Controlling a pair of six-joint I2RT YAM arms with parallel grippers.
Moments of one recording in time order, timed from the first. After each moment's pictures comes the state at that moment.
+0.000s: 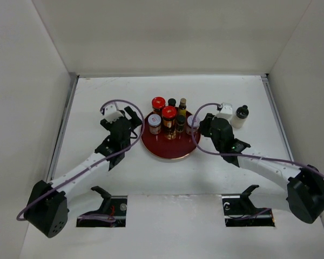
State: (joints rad) left arm -0.58 1.02 0.52 0.24 -0.71 -0.62; right arm 0.63 1.20 0.65 0.19 0.49 0.50
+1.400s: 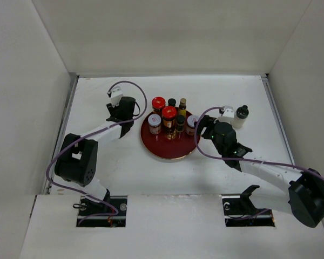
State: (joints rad) left arm -0.35 1.61 0.92 0.09 -0.67 -0.49; right arm 0.63 1.15 0.54 0.32 0.40 0.54
